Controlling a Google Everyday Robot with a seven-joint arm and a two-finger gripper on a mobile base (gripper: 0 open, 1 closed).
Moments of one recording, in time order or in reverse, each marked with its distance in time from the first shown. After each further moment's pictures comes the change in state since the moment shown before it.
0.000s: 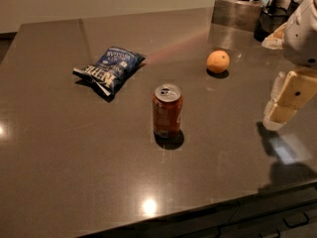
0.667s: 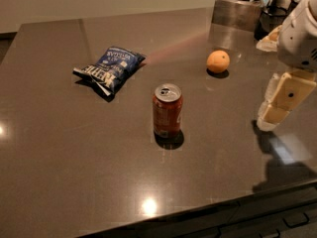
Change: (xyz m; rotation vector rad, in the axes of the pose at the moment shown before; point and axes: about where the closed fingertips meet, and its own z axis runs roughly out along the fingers) arm -0.006 0.000 0.009 -0.013 -0.035 -0.002
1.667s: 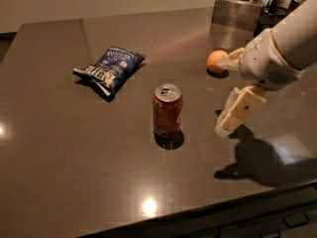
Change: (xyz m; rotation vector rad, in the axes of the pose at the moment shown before) arm -0.051 0.006 0.059 -0.101 -0.296 -0.008
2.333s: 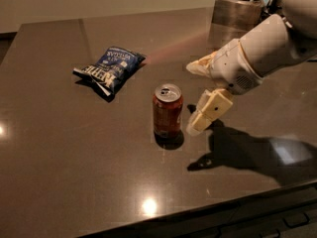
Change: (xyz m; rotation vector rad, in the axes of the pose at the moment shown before) arm -0.043 0.001 0.048 -0.100 -0.181 -0.047
